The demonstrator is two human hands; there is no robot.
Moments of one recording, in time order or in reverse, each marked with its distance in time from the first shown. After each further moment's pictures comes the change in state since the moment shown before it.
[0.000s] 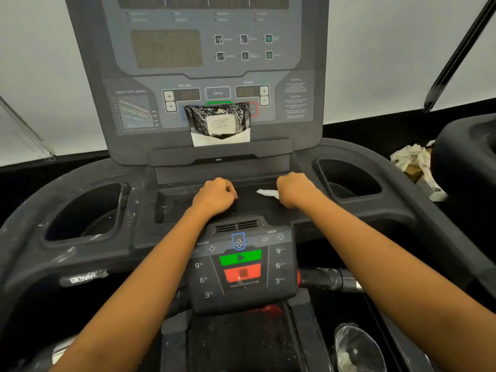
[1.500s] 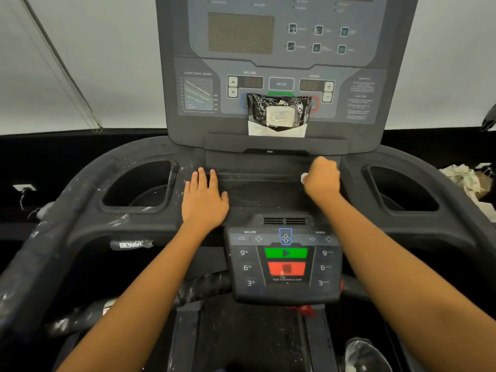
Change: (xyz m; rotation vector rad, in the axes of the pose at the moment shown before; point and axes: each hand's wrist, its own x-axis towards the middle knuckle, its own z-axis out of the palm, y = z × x) left_hand -0.048 -0.102 -0.016 0.432 0.327 -0.129; right_hand 0.031 -0.049 0.005 0.546 0.379 0.251
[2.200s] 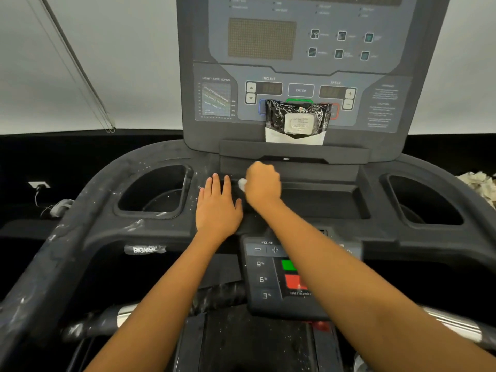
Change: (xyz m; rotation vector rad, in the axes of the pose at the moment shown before) left_hand -0.002 -0.001 0.000 -0.066 0.054 0.001; right_hand -0.049 -0.125 0.054 0.067 -0.135 -0.297
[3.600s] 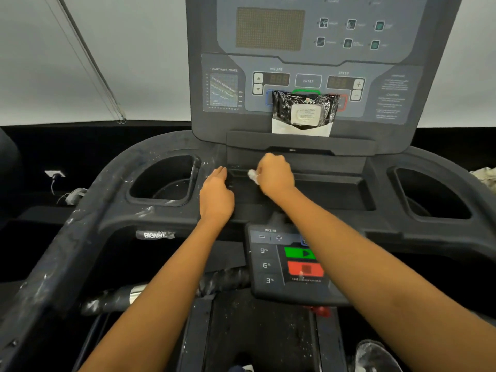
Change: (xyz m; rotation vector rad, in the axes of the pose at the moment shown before) left_hand -0.006 -0.002 -0.018 -0.492 0.141 -0.184; right_hand 0.003 0.012 -0.008 -0.002 -0.090 -0.058
